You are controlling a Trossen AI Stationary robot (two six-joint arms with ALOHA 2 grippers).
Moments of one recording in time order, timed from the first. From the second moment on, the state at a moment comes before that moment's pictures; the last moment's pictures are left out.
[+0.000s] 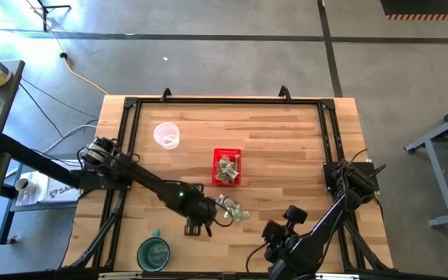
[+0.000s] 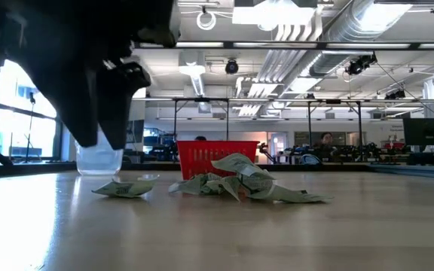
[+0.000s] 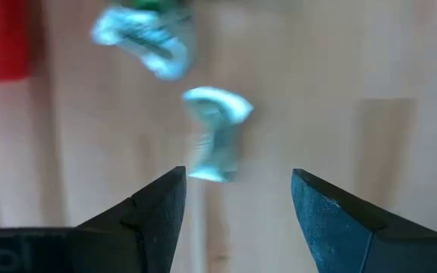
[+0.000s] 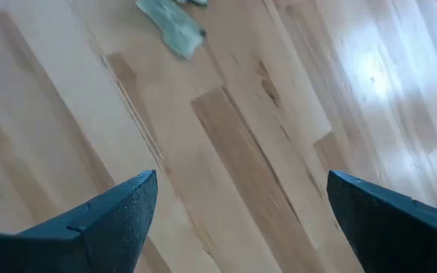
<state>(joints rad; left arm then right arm) -0.45 1.82 1.28 -0.76 -0.12 -0.40 0.83 2.09 1.85 -1.57 0.44 1.35</state>
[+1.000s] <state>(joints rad) -0.32 1.60 1.21 -0.68 -0.14 -0.32 0.69 2.03 1.75 -1.52 0.49 1.35</state>
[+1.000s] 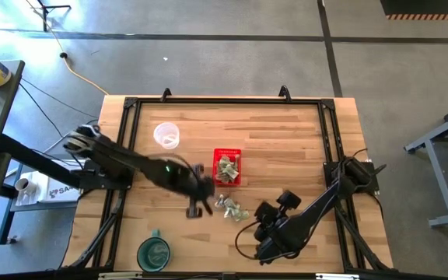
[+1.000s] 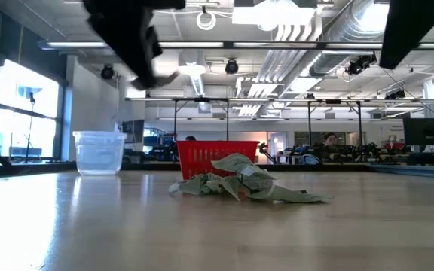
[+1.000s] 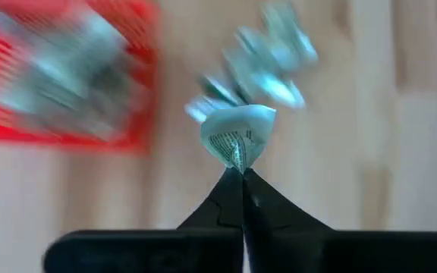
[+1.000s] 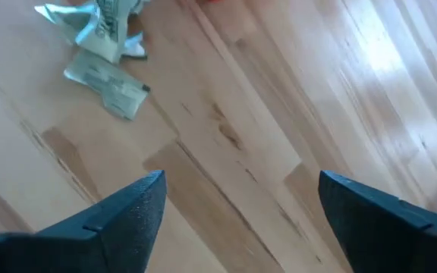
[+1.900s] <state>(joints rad) -0.25 1.35 1.16 -0.78 -0.05 -0.40 0.55 2.00 1.59 -1.13 0.31 0.81</state>
